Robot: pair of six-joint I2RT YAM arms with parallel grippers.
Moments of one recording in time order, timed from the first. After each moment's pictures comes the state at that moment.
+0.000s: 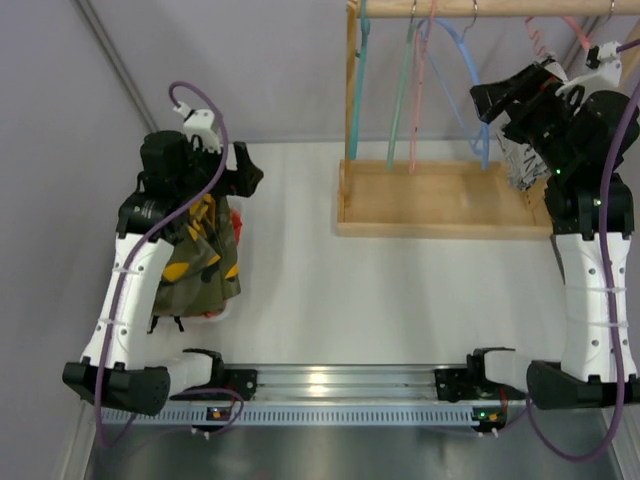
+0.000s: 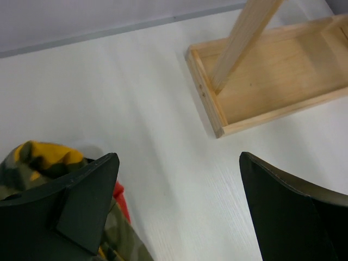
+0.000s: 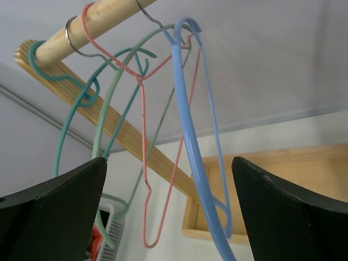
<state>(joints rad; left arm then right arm) -0.11 1.20 1.47 -0.63 0.29 -0.10 0.03 1.23 1.75 -0.49 -0.18 0.57</state>
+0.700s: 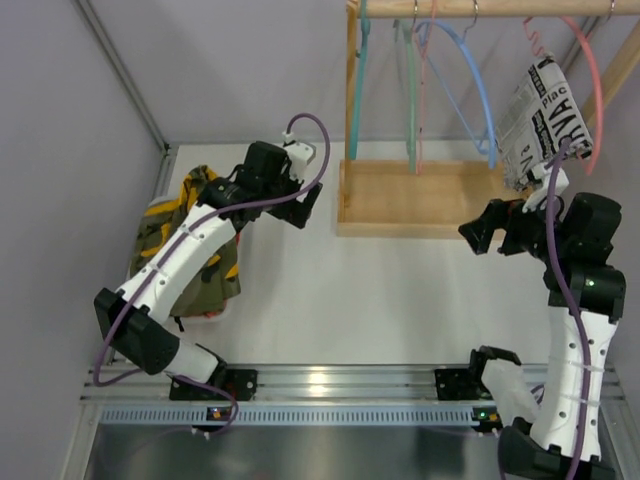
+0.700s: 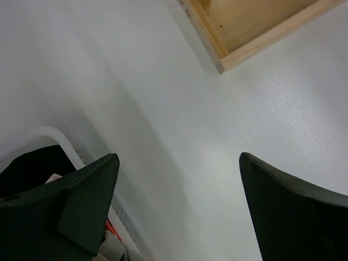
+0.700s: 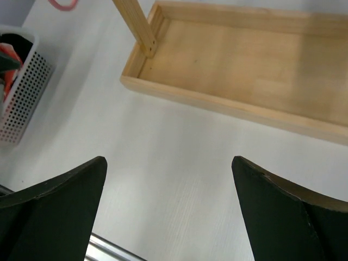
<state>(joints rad) -0.54 1.46 1.51 -0.77 -0.04 0.06 -0.24 0.82 1.26 -0.89 -0.63 -0.01</state>
